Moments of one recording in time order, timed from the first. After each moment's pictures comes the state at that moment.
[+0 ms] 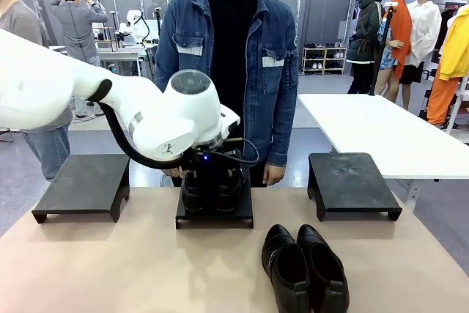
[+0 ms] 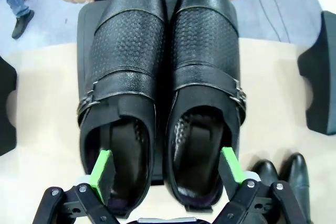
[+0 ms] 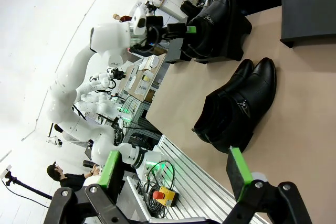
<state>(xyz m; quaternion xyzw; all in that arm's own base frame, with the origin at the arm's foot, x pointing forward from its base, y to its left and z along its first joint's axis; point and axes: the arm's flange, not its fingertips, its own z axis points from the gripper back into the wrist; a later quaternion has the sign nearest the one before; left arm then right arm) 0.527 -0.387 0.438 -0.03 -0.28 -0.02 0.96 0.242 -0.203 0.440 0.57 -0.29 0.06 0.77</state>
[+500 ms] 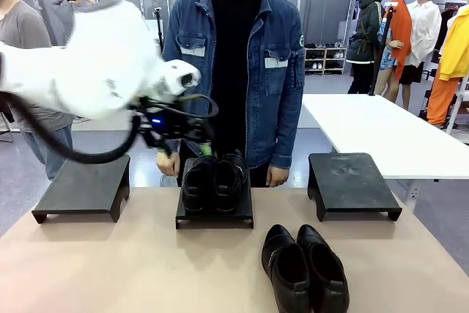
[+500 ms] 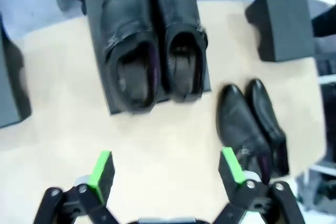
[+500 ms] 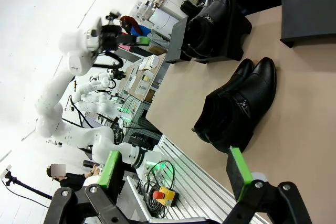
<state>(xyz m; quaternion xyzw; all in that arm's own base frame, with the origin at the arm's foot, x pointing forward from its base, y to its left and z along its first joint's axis) 0.449 -0.295 0.548 -0.12 -0.22 -0.09 0.96 0.243 -0.203 0.440 0.57 -0.29 0.06 0.77</state>
